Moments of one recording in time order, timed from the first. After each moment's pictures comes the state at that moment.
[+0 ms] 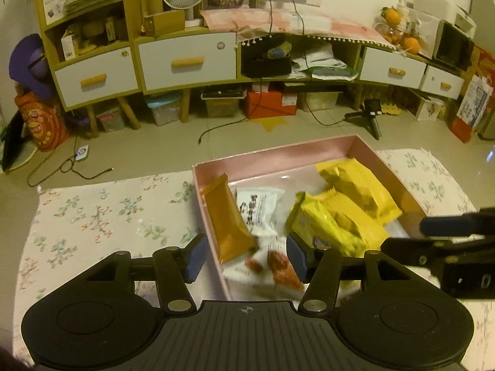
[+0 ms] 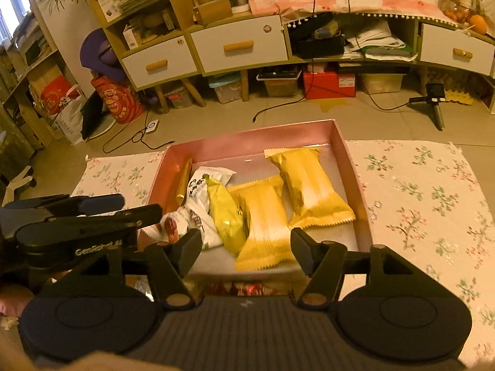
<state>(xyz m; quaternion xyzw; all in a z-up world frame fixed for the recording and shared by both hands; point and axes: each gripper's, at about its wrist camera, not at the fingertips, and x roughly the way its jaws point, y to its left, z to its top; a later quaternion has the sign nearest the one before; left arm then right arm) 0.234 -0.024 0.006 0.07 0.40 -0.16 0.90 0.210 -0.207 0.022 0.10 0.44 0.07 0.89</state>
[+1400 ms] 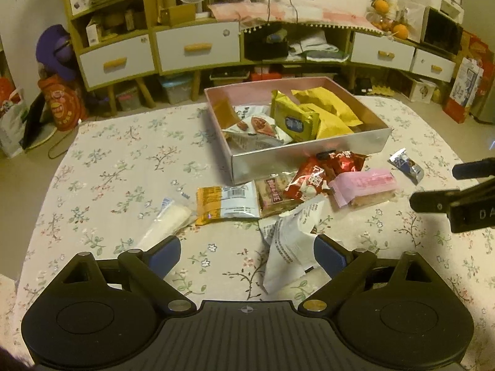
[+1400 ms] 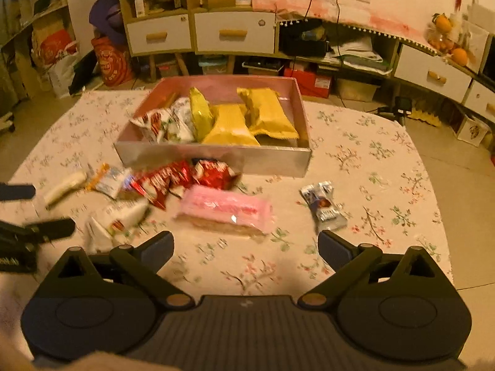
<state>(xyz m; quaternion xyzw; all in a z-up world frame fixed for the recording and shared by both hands) 0.075 0.011 -0.016 0.08 0.40 -0.15 0.90 0.096 -0.219 -0.006 -0.01 0.43 0.04 0.90</state>
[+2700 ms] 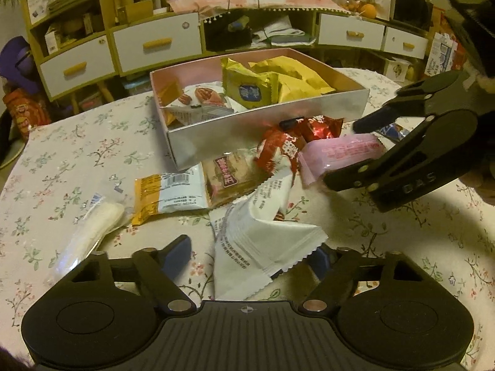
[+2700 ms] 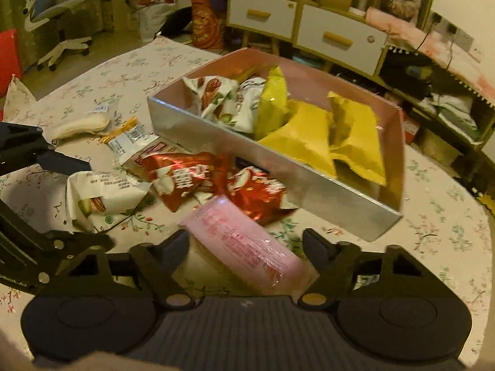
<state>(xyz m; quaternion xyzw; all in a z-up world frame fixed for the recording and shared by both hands) 0.091 -0.025 -0.070 0.11 0.40 -0.21 0.89 0.160 -0.199 -0.051 -0.14 0.42 0.22 0.87</state>
